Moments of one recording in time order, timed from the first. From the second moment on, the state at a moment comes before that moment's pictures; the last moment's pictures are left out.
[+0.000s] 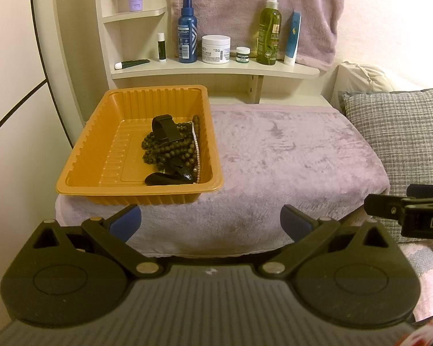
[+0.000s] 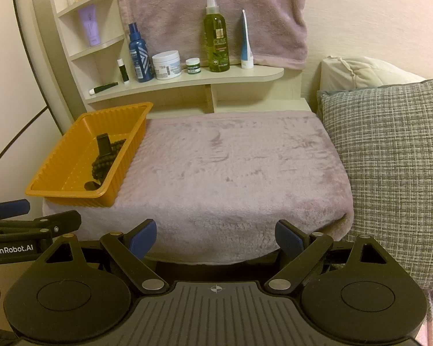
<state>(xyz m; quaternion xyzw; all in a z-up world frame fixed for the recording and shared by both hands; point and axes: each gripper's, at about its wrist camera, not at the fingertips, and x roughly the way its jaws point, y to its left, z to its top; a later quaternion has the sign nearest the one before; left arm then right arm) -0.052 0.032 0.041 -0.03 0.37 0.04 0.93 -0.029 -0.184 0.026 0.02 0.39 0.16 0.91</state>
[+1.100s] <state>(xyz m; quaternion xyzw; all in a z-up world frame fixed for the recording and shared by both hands) -0.050 0.033 0.042 -0.03 0.37 0.04 0.93 -0.025 -0.187 0.024 0.01 0.39 0.18 0.90</state>
